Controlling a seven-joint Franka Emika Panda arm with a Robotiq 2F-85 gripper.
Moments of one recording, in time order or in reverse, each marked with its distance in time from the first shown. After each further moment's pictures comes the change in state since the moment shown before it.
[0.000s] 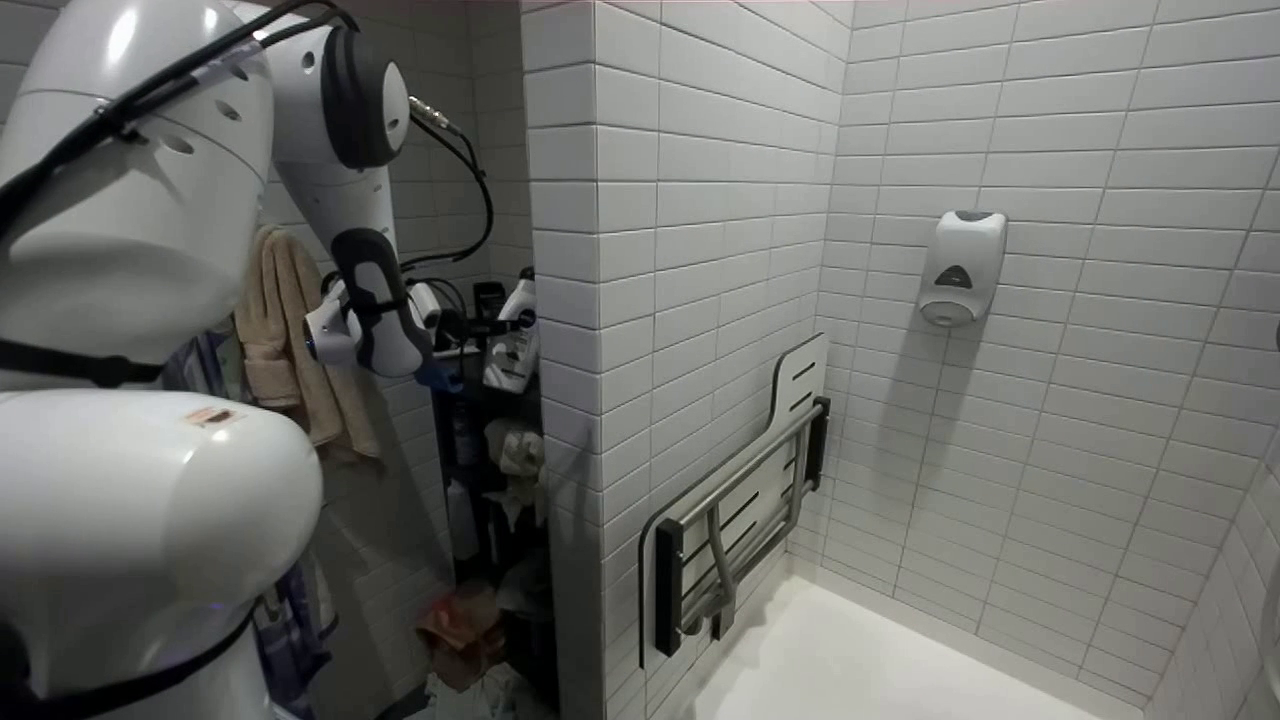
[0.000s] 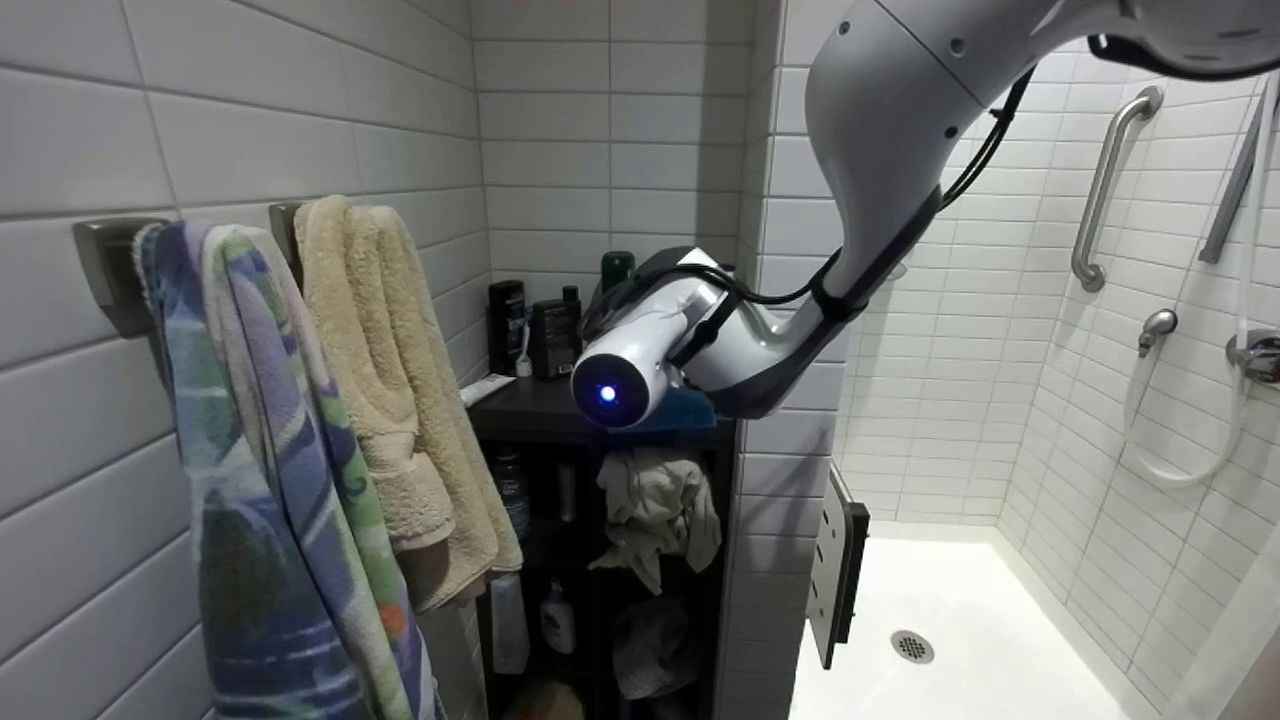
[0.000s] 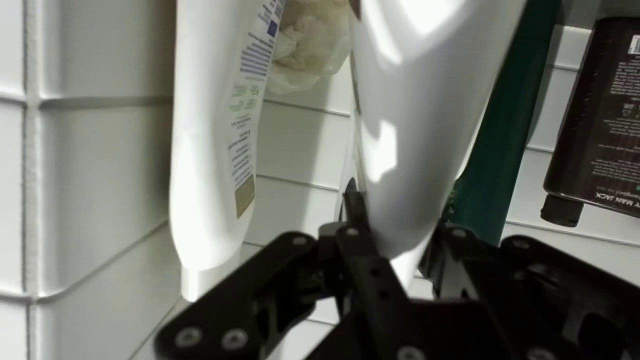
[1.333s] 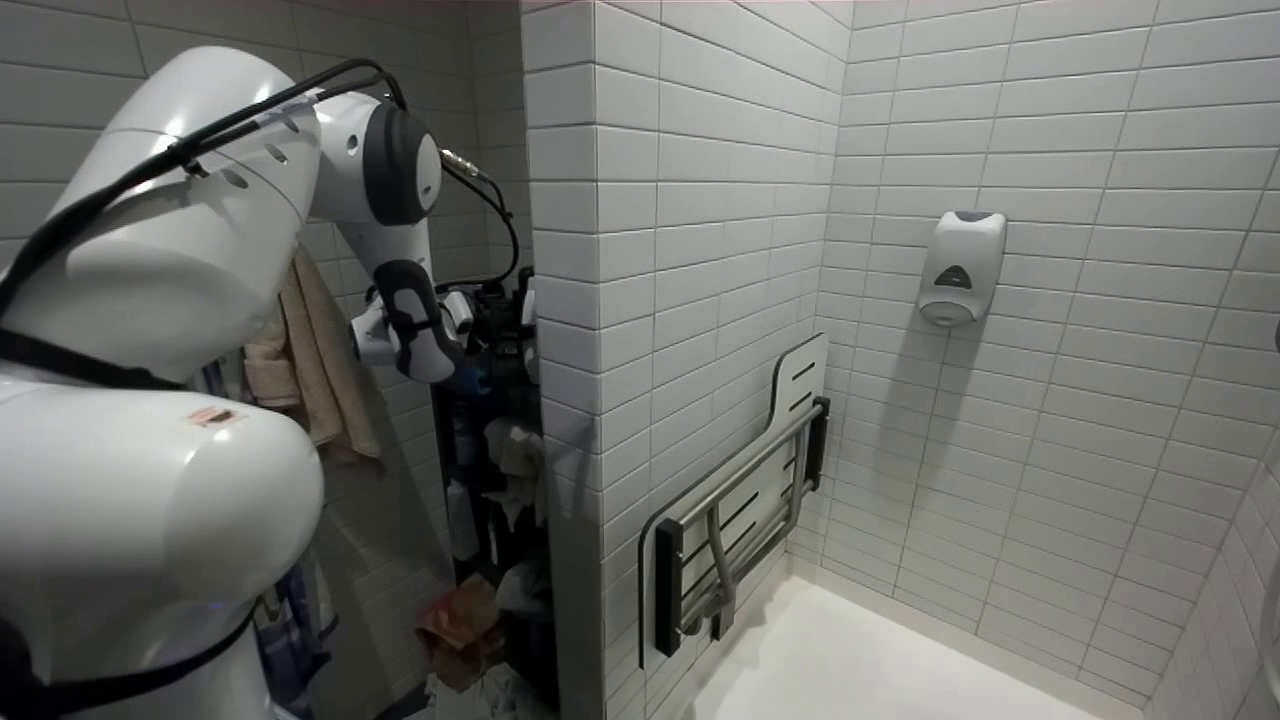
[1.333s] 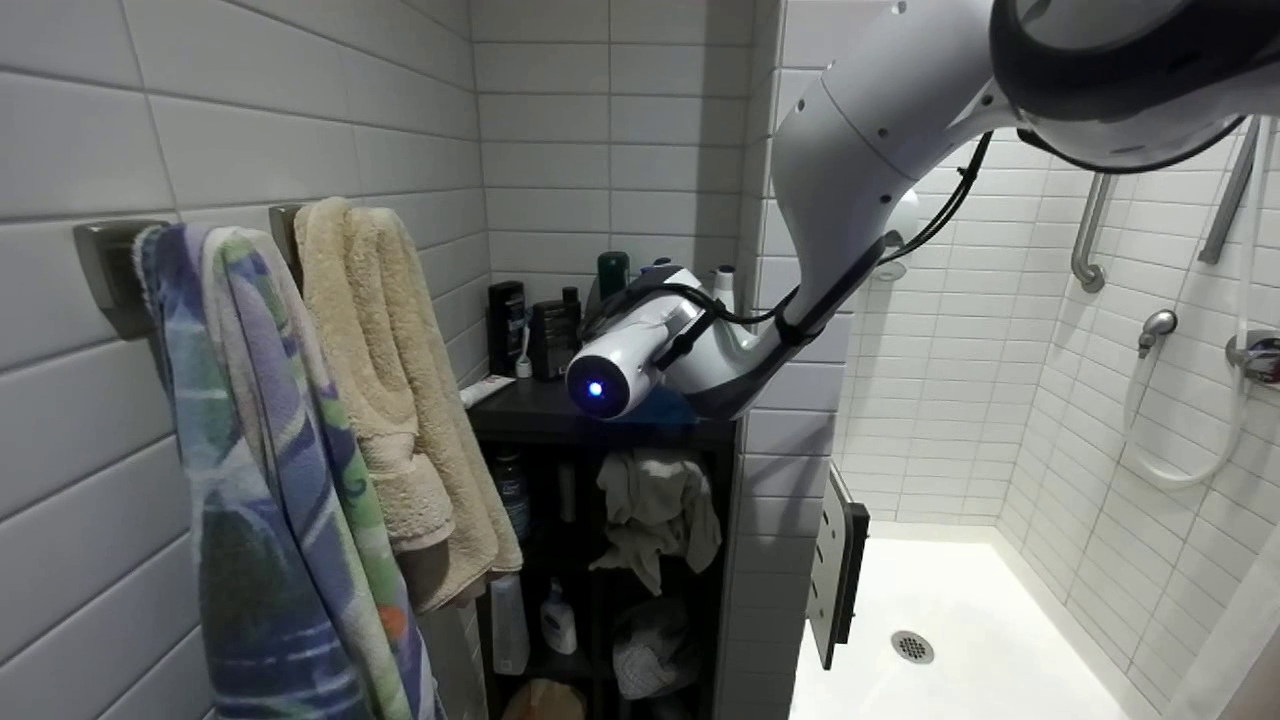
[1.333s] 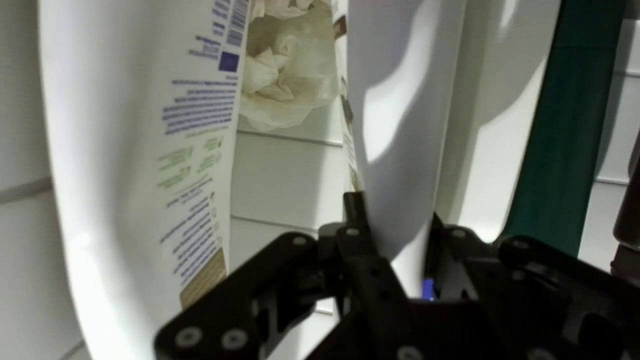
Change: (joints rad) arm -0.002 0.188 -0.051 0.259 0.000 0.022 -0.004
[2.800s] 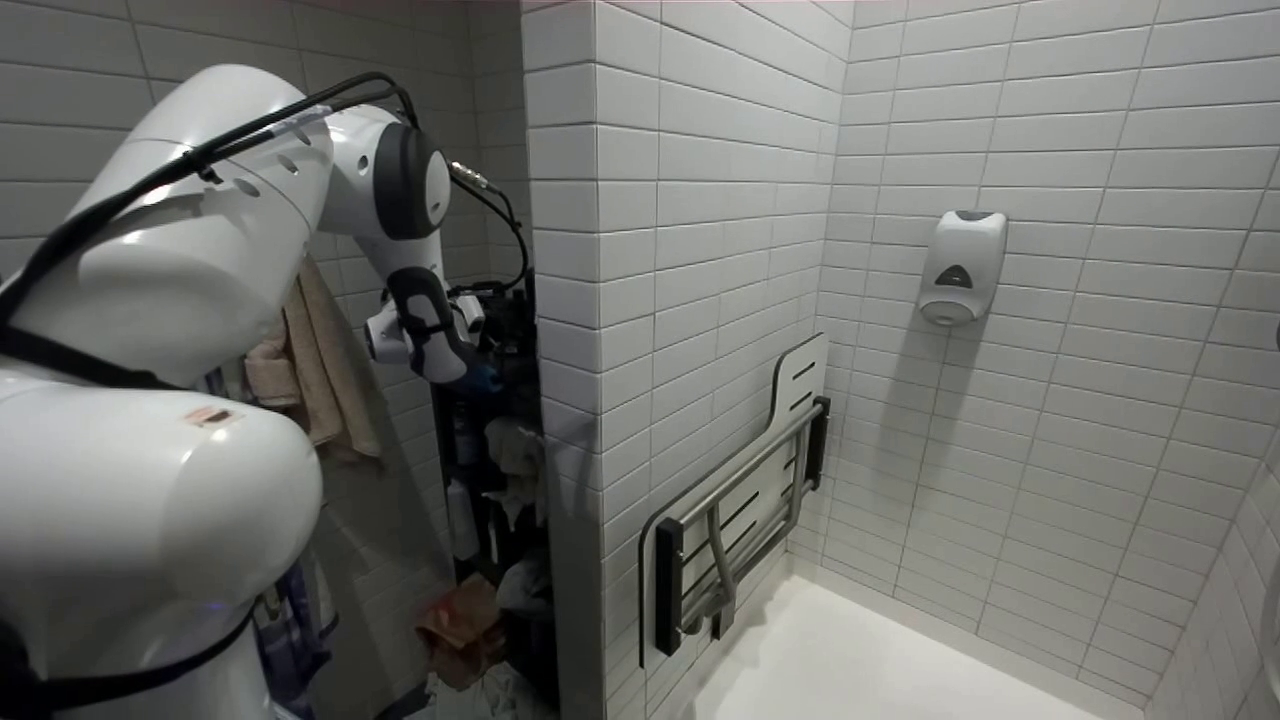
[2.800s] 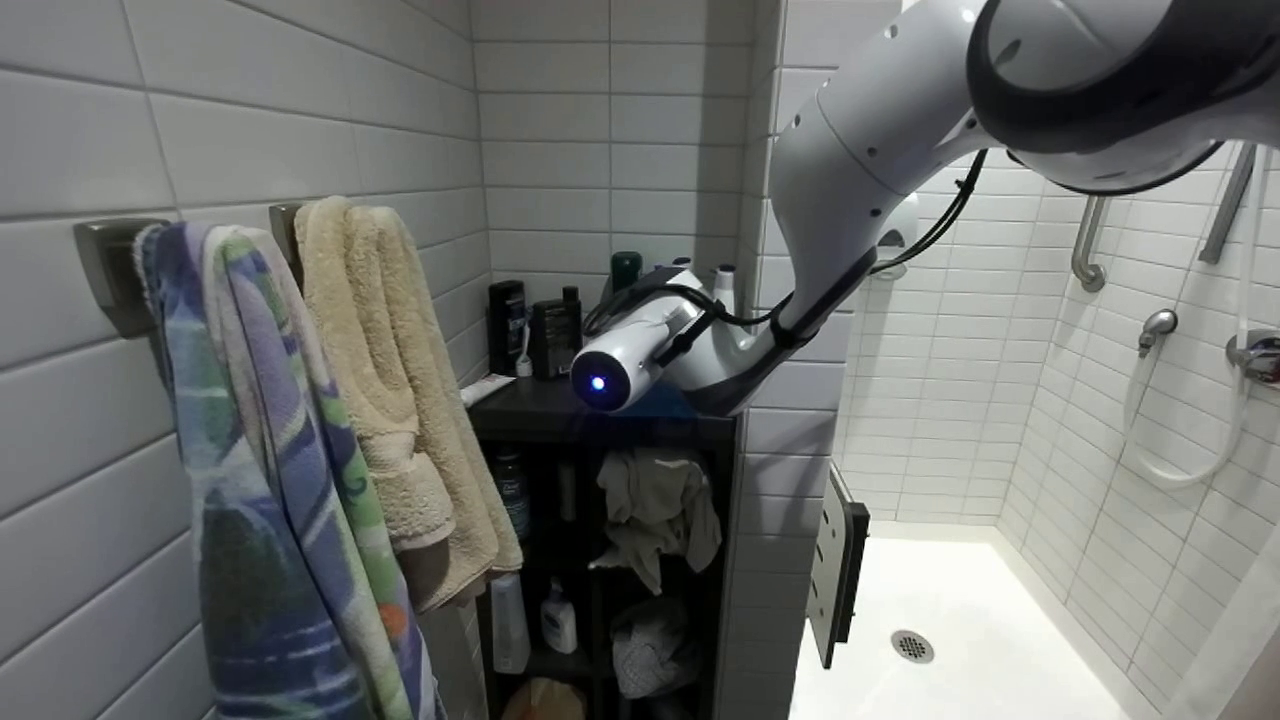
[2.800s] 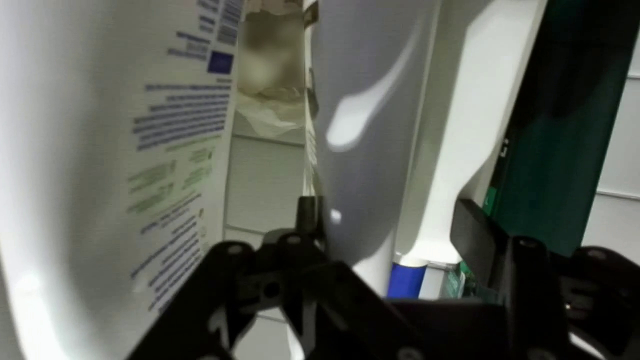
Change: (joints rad) arm -0.007 0.055 -0.017 0.086 0.000 0.017 -0.036
